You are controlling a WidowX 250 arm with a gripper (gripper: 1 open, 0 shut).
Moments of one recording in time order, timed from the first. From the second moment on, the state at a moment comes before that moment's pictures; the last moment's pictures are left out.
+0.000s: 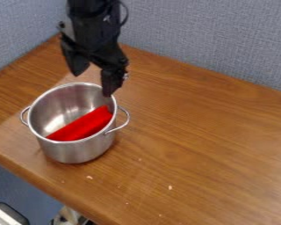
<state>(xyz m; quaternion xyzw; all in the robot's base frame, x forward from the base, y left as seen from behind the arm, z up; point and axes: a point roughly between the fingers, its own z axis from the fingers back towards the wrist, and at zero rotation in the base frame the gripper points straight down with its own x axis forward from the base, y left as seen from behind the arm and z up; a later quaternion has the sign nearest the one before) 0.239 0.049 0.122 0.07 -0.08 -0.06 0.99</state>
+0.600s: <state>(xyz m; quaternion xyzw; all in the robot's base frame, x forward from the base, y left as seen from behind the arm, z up) 0.217 0.072 0.082 0.06 -0.07 -0.02 1.00</state>
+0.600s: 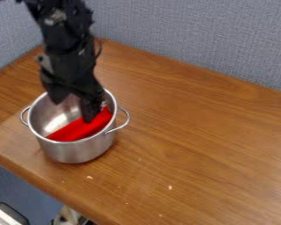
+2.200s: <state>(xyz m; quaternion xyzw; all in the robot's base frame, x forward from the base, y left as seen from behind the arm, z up) 0.218 0.079 0.042 0.07 -0.04 -0.01 1.00</state>
